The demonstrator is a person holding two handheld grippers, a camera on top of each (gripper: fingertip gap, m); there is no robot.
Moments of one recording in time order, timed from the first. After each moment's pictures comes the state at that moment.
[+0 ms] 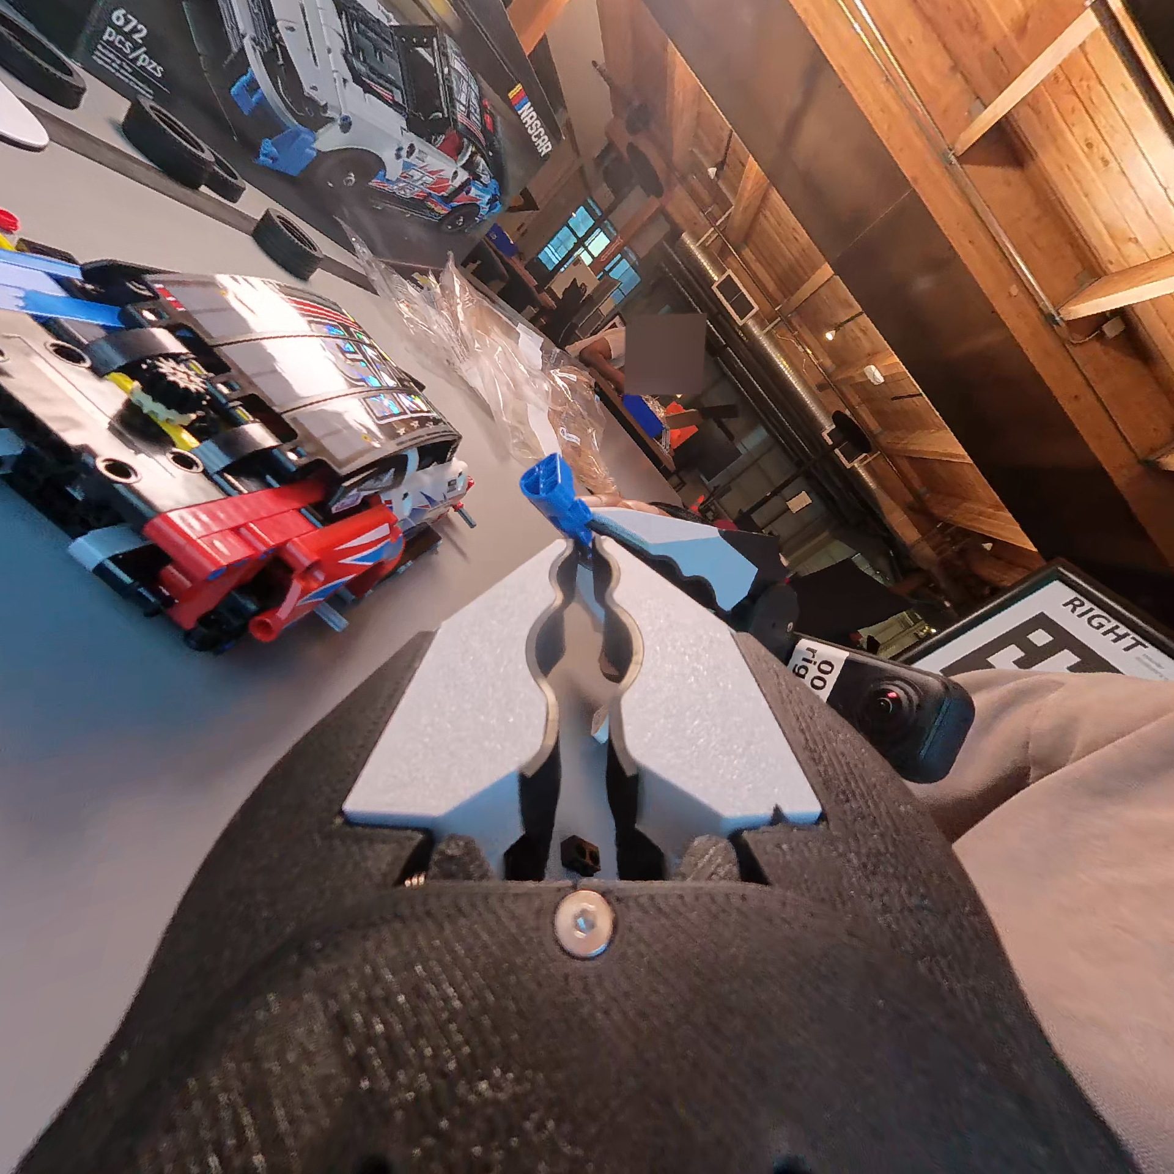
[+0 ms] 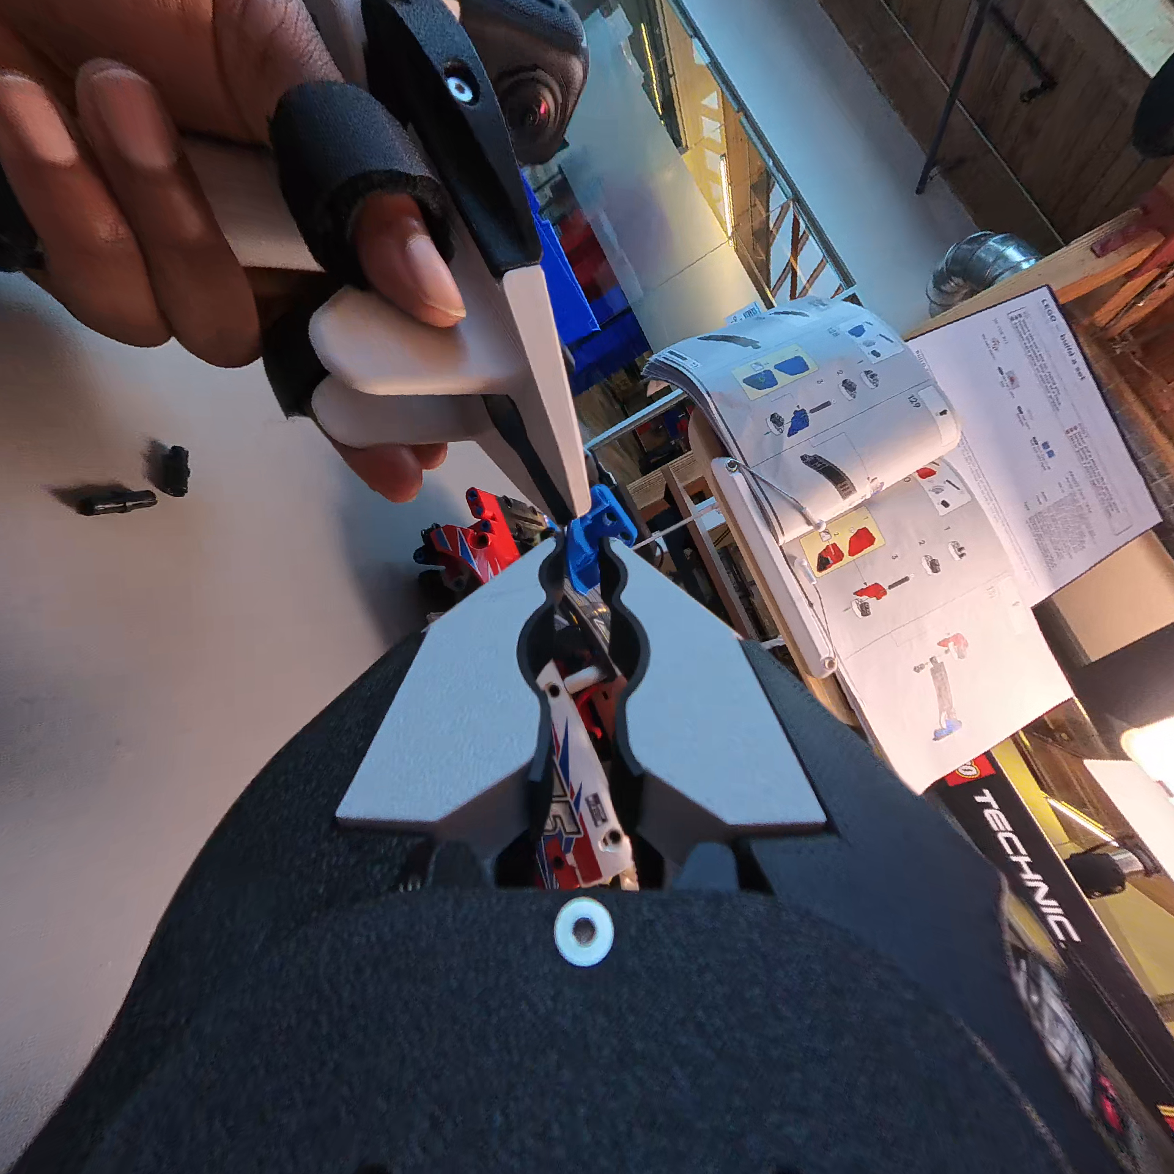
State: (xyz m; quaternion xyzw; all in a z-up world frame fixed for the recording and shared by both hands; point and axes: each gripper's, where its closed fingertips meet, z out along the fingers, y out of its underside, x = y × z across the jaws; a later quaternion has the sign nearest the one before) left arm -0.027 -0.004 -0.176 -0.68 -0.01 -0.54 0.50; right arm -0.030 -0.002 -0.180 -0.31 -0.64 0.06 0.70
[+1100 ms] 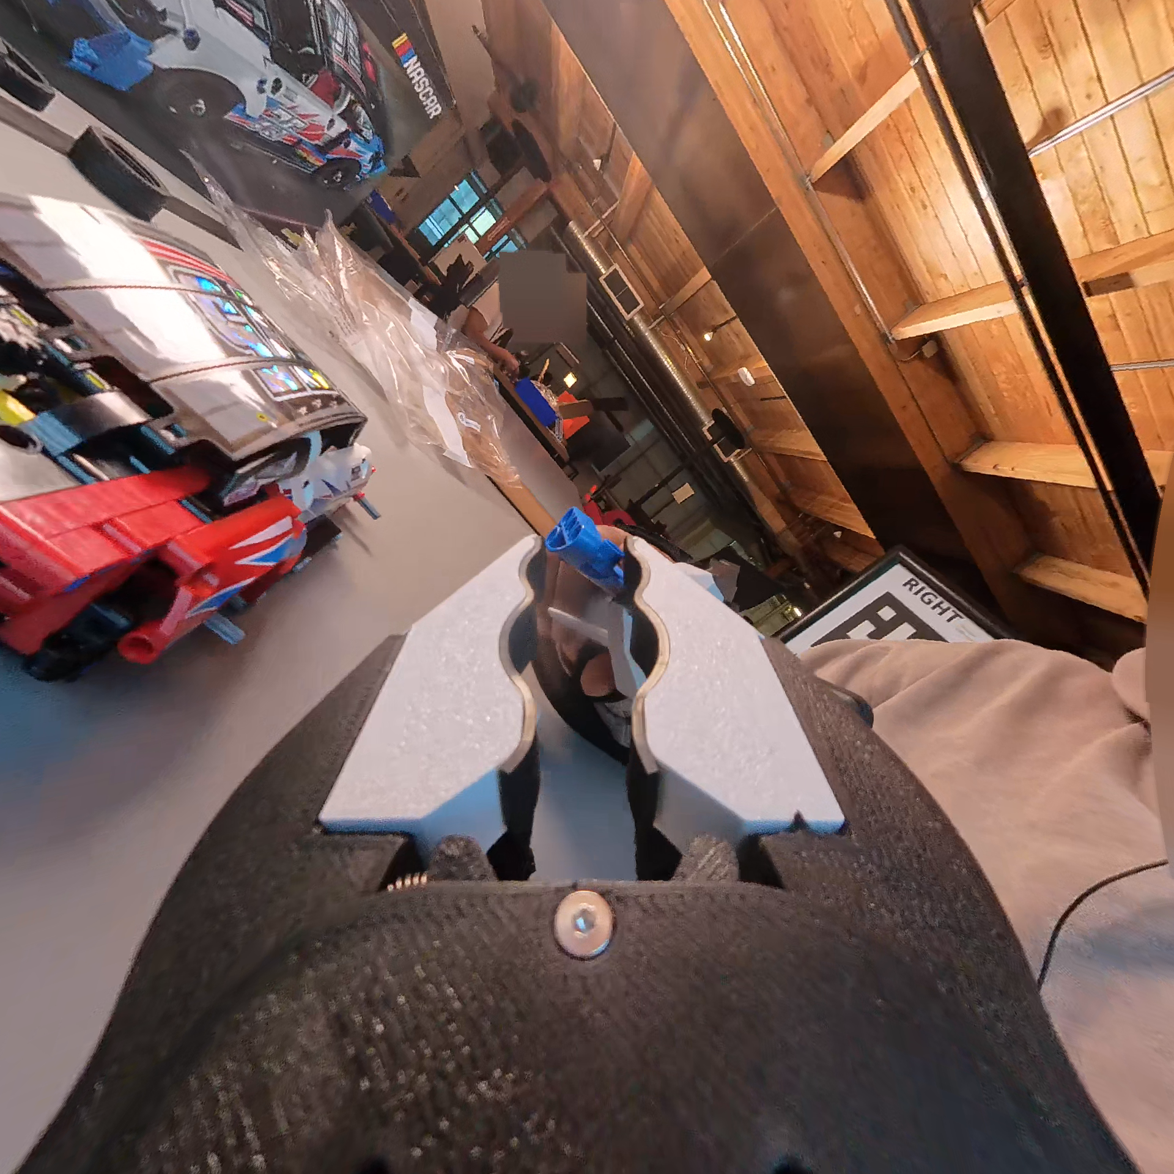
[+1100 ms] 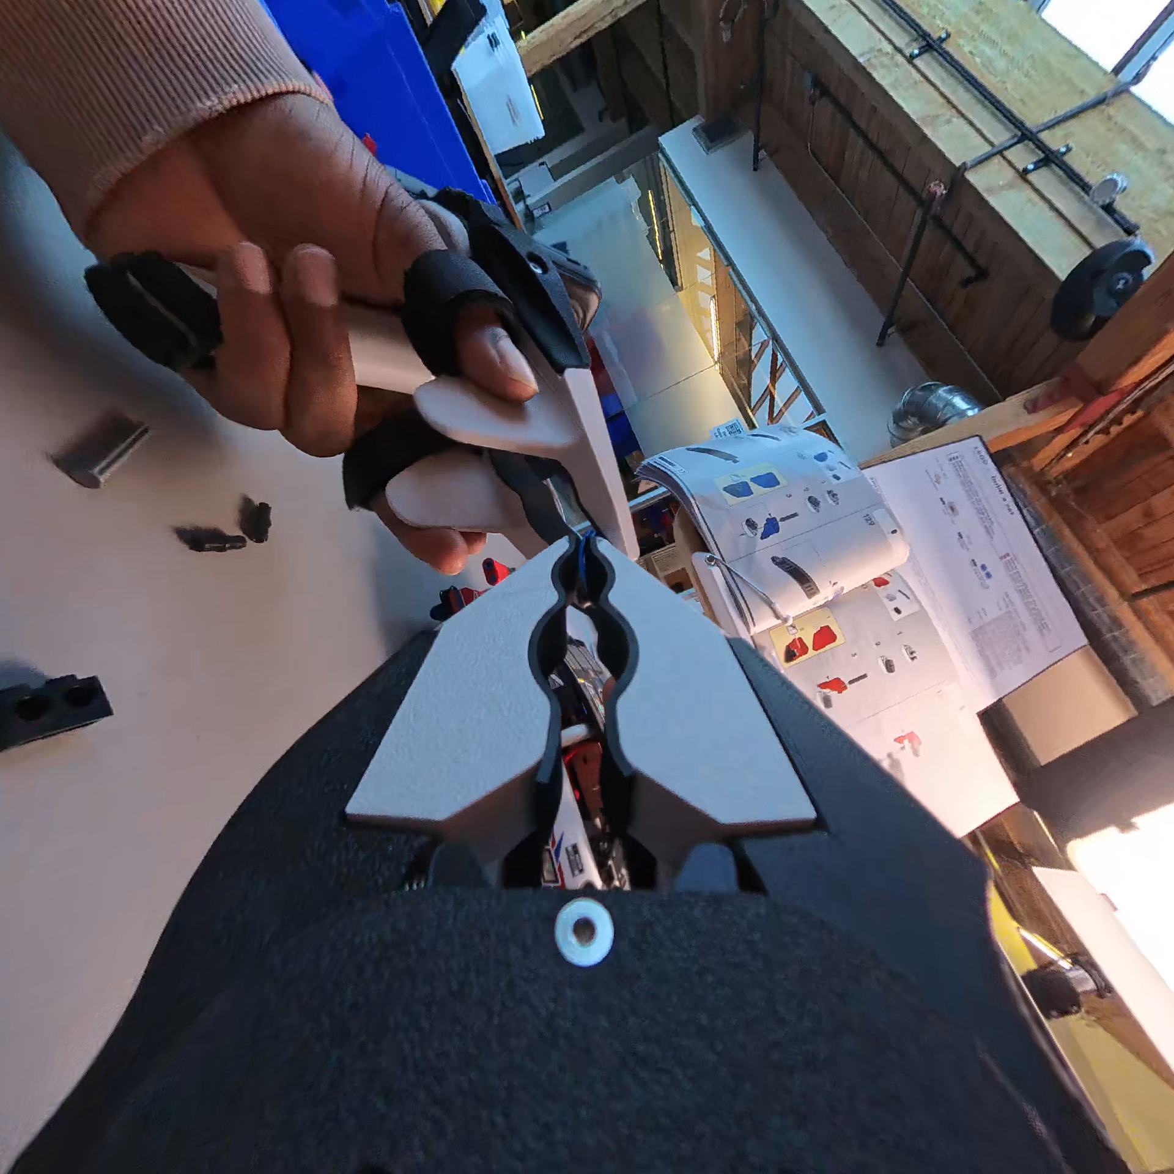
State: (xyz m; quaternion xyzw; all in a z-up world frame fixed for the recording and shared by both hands) left arm -0.014 -0.014 -0.163 -0.63 0.01 -0.62 0.46; right arm -0.021 -0.039 -0.165 -0.22 -0.65 0.07 0.72
